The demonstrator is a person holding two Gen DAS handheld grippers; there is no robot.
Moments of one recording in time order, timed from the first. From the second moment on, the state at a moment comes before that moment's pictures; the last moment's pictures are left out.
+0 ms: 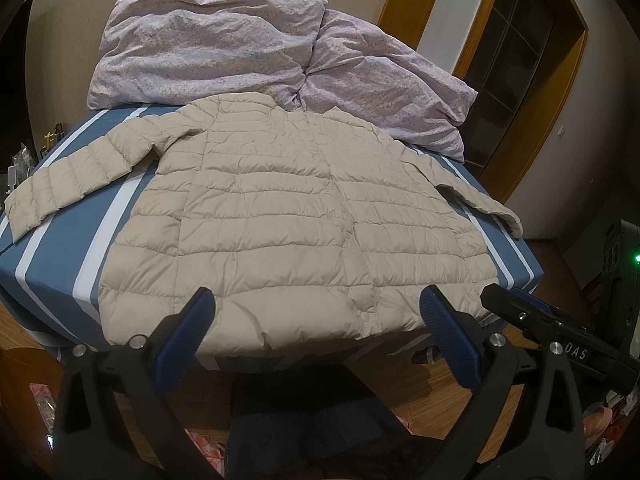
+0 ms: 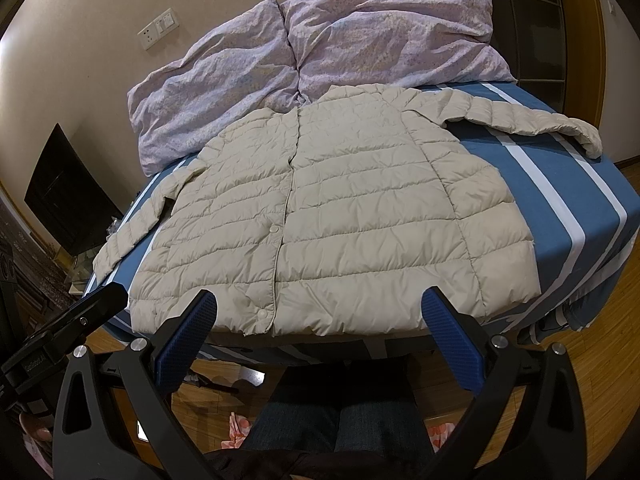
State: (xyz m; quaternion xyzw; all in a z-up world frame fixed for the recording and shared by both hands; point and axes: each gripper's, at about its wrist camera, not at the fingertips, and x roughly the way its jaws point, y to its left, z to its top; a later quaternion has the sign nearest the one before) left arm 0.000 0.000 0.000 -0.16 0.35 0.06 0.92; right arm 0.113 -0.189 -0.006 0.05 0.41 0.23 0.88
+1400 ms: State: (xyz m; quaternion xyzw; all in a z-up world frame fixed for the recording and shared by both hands) left arm 0.060 0.035 -0.019 -0.14 0.38 0.10 0.91; right arm 0.181 -0.191 -0.013 0.06 0.42 0.18 0.89
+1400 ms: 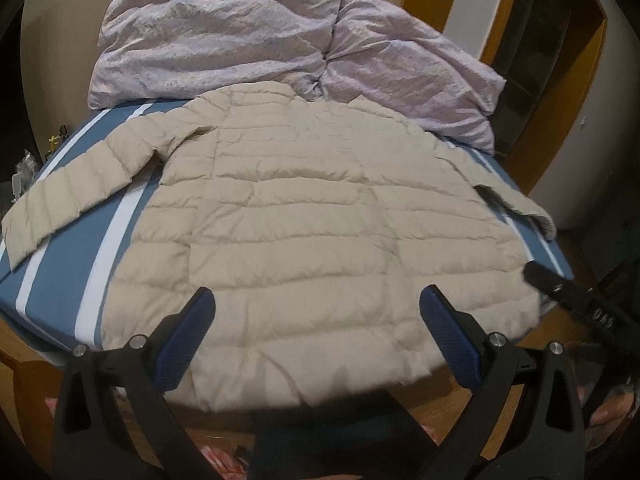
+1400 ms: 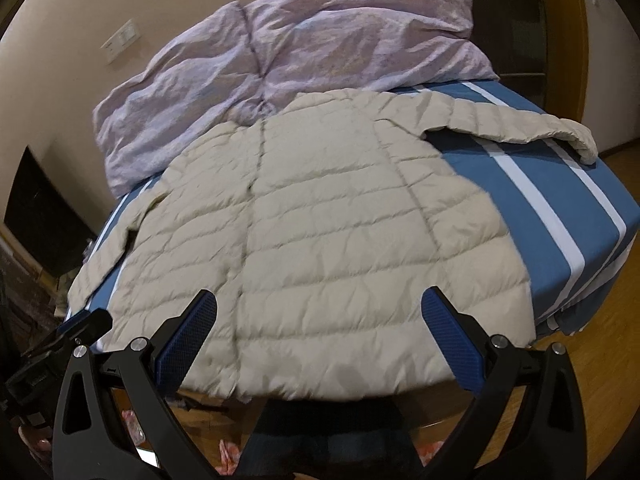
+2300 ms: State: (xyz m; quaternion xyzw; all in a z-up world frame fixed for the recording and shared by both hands) left arm 0.205 0.111 -0.085 -0.03 0.43 0.25 0.87; right arm 0.399 -0.418 -0.047 0.25 0.43 -0.17 0.85
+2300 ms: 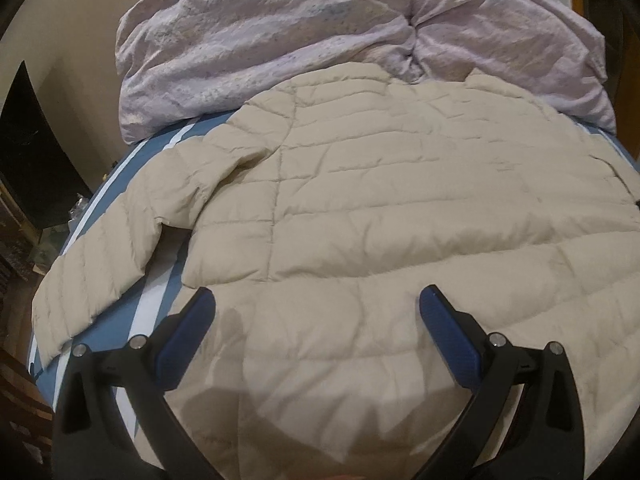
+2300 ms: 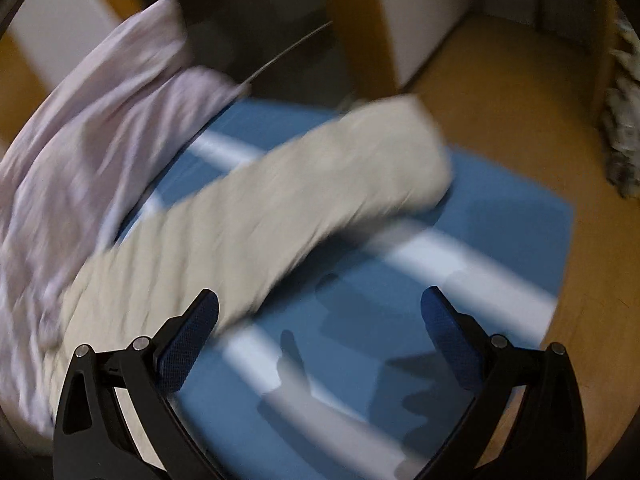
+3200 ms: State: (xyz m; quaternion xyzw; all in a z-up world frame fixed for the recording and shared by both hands) left arm 0.210 0.124 -0.105 -0.07 0.45 0.24 0.86; right arm 0.465 -0.379 -0.023 0.10 0.41 -0.18 0.89
